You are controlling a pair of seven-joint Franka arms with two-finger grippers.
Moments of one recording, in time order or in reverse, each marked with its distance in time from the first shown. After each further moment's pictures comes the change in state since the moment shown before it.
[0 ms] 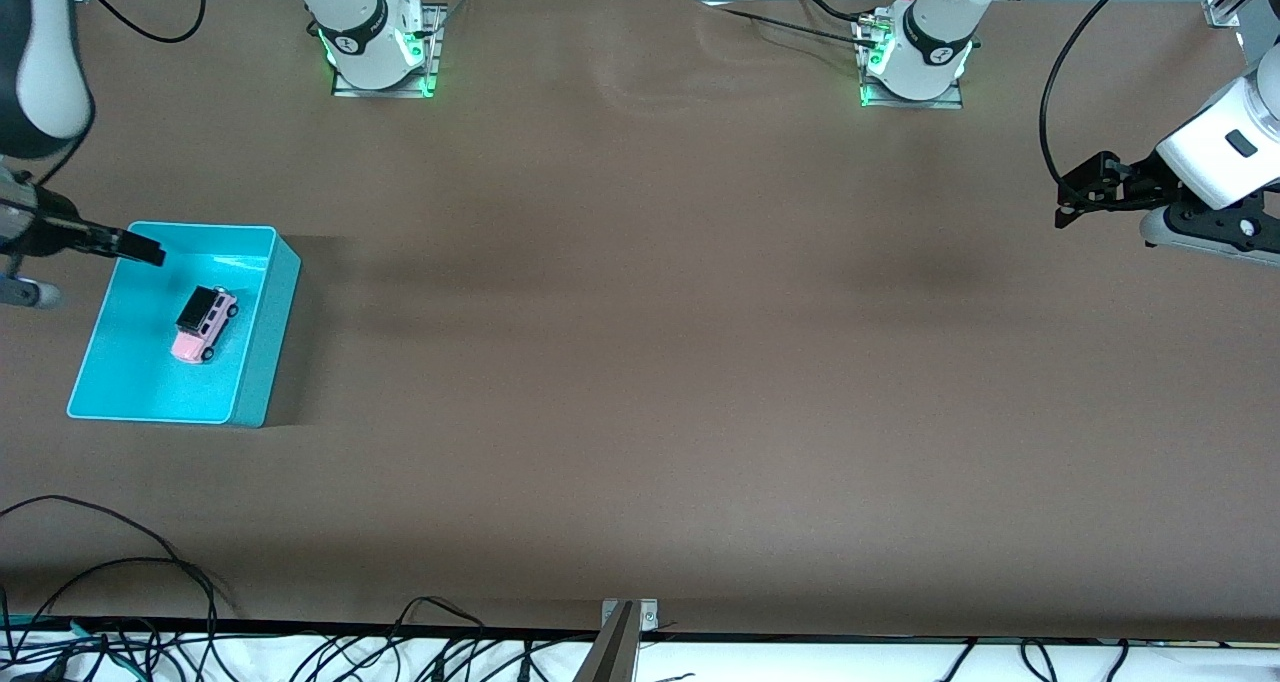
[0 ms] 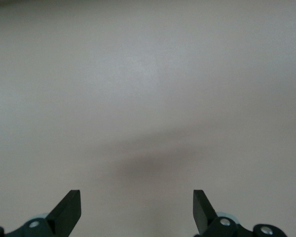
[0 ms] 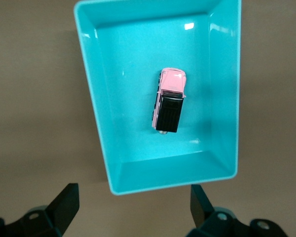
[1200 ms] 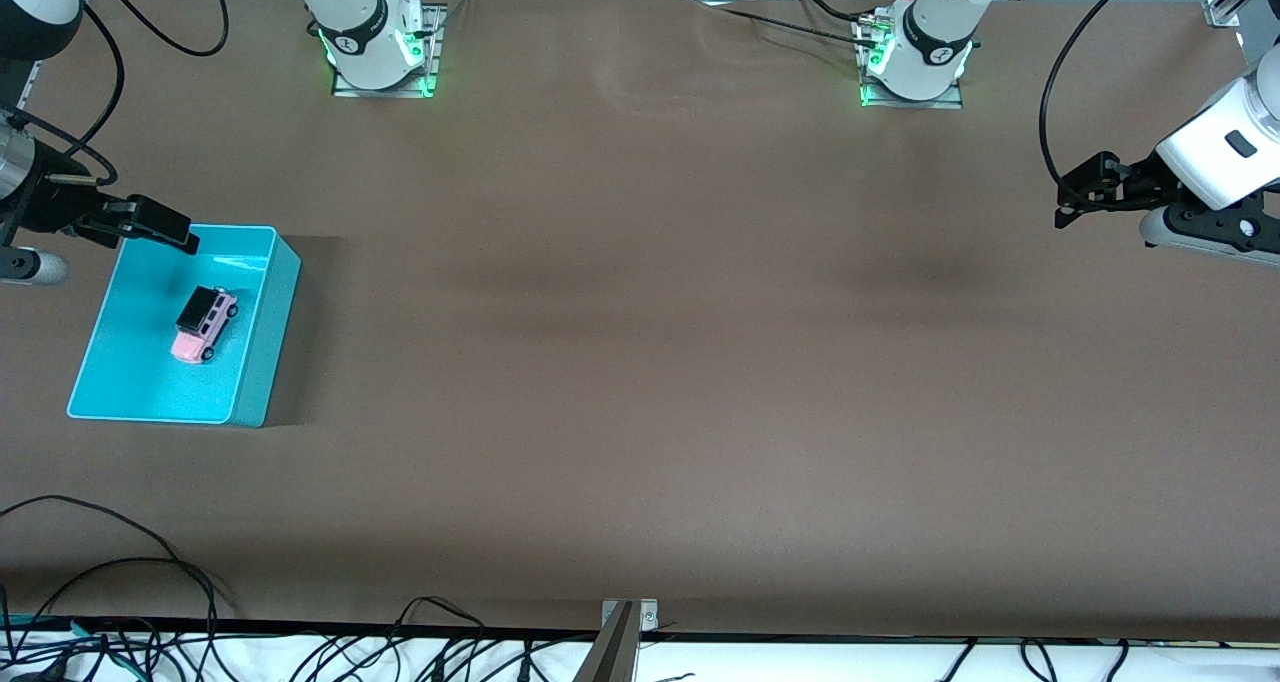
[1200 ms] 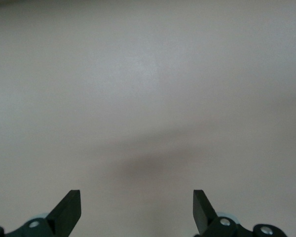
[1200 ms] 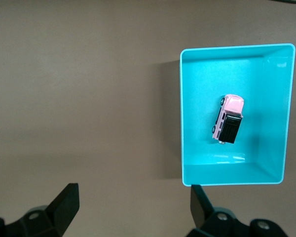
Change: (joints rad) left arm 0.000 0.000 0.000 0.000 0.000 0.000 0.000; right arm -0.001 -0.018 0.187 0.219 0.101 -0.151 0.091
